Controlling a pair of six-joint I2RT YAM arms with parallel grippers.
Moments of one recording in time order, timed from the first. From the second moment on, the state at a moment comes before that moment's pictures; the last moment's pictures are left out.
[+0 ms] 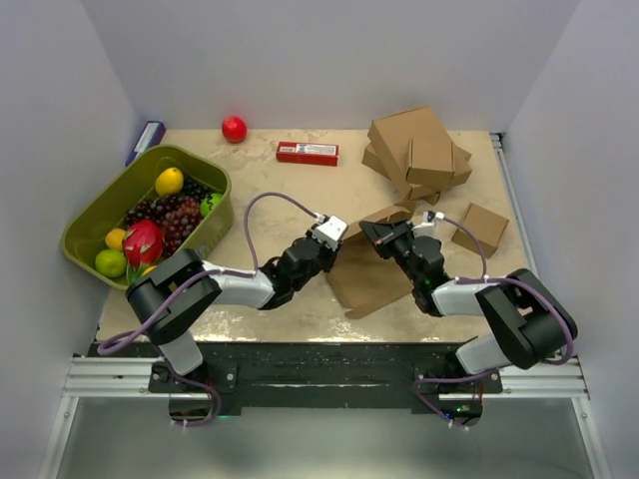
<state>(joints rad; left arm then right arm) -0.90 1.70 0.68 0.71 -0.29 -0.05 0.48 1.44 0.34 1.00 0.03 1.33</state>
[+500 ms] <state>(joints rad) -0.96 1.71 0.62 0.78 -0.42 0.16 0.52 1.52 0.27 1.21 0.02 1.32</state>
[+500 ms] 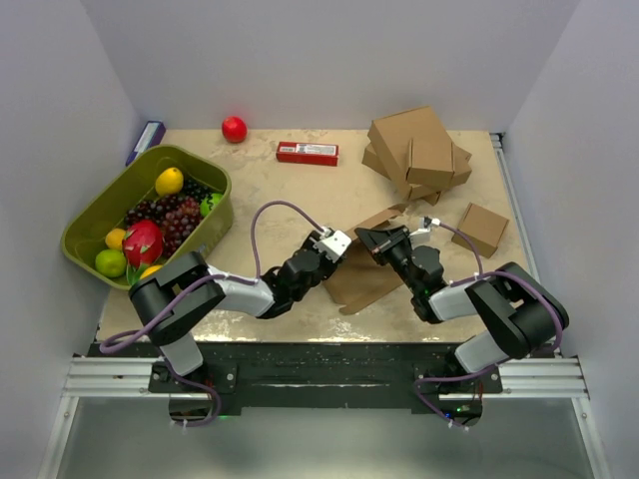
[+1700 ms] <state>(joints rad) -0.96 1.57 0.43 0.81 -0.38 -0.10 0.54 1.48 0.33 1.06 0.05 1.30</state>
